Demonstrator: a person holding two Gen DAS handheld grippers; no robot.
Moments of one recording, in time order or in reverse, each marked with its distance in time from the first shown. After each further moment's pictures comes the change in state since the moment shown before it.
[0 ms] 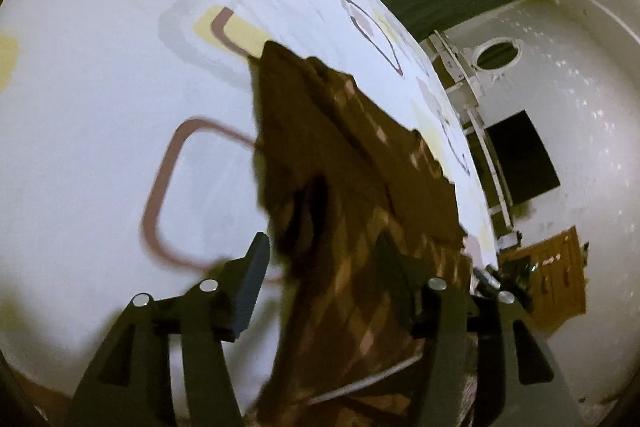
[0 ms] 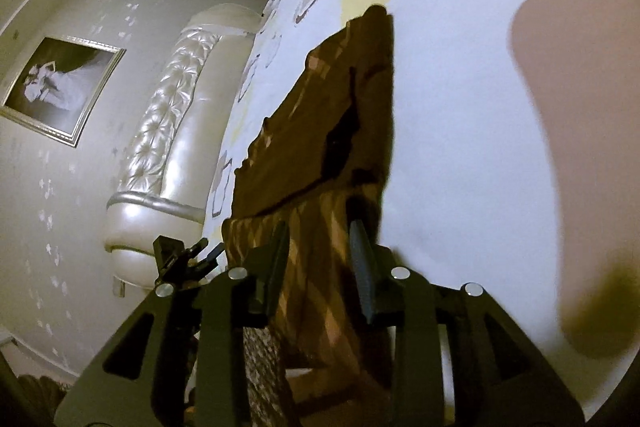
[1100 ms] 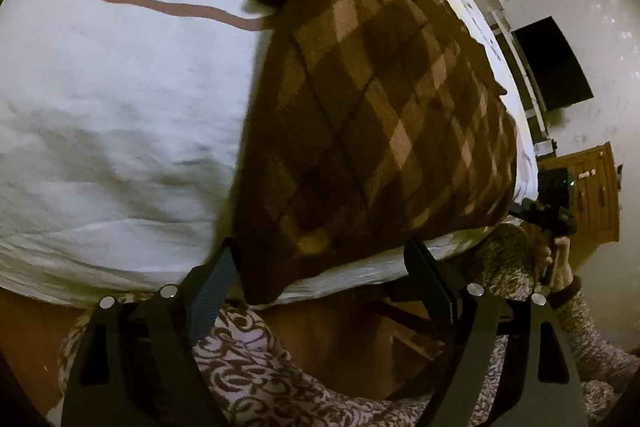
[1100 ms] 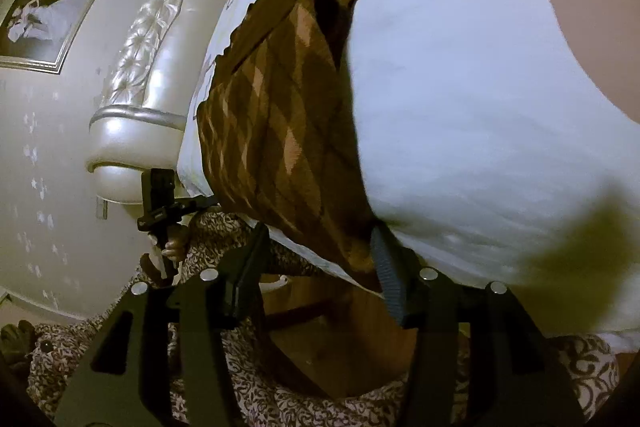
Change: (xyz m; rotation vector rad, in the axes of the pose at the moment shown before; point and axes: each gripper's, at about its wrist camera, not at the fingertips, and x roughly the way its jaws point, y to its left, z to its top) left arm 0.039 -0.020 -0.095 0.092 0.325 0.136; right arm 0.015 -0.014 -0.067 -0.065 0.314 -0.062
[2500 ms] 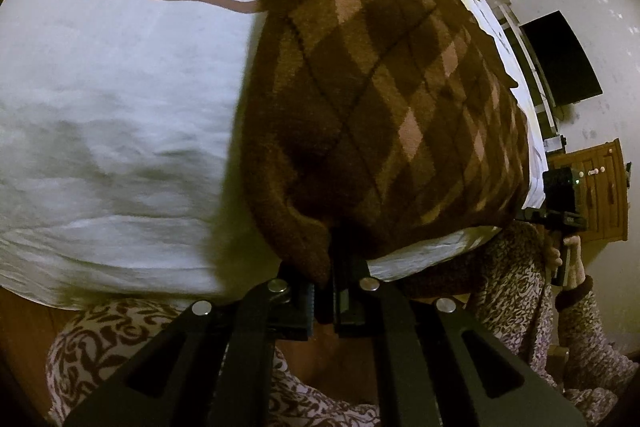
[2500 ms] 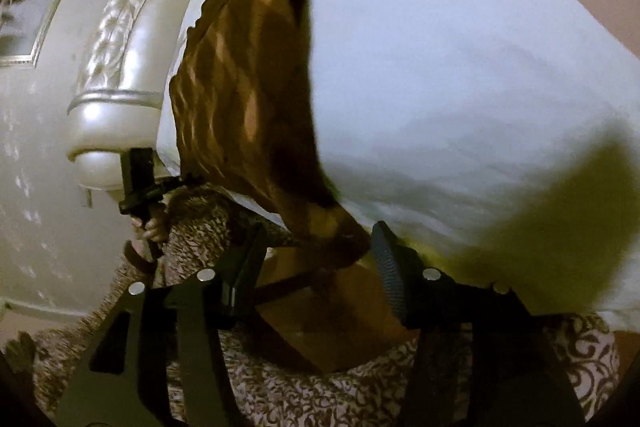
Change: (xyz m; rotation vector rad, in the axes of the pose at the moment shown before) left arm 0.008 -0.004 -0.003 -0.002 0.016 0.034; right arm 0.013 -0.014 -0.003 0.064 0.114 -0.059
